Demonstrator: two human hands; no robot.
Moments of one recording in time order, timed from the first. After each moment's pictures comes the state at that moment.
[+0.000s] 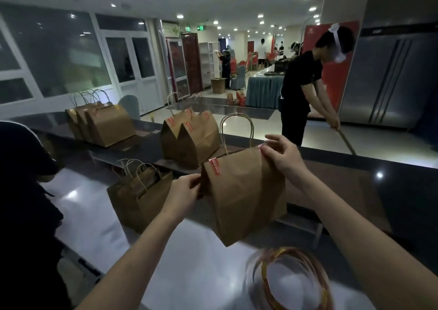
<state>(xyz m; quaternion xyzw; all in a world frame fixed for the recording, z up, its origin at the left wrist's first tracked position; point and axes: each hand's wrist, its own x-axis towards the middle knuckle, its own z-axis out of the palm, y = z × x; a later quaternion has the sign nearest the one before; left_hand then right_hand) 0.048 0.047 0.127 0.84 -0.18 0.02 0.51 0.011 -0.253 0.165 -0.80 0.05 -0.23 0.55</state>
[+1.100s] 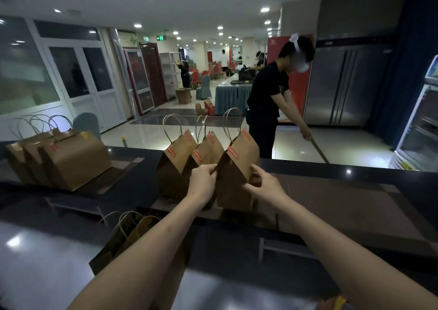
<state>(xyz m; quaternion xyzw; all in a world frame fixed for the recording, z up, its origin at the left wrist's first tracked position) 0.319 0.017 0.145 0.85 -0.28 0.04 0.45 0.199 -0.158 0.128 -0.86 0.18 -0.16 0.45</state>
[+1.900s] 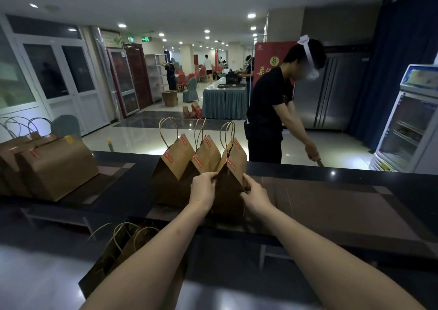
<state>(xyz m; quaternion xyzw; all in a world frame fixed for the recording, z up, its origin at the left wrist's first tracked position) 0.346 0.009 0.123 0.87 -0.26 0.04 0.41 0.249 -0.136 0.092 -0.81 0.24 -0.18 0.49</state>
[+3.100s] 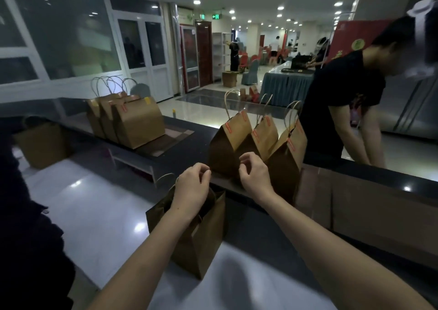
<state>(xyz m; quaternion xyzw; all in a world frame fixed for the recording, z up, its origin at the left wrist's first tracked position) 0.294 0.202 0.119 0.89 -0.15 0.10 0.42 0.299 -0.010 0.088 -0.86 0.02 -0.30 0.41</state>
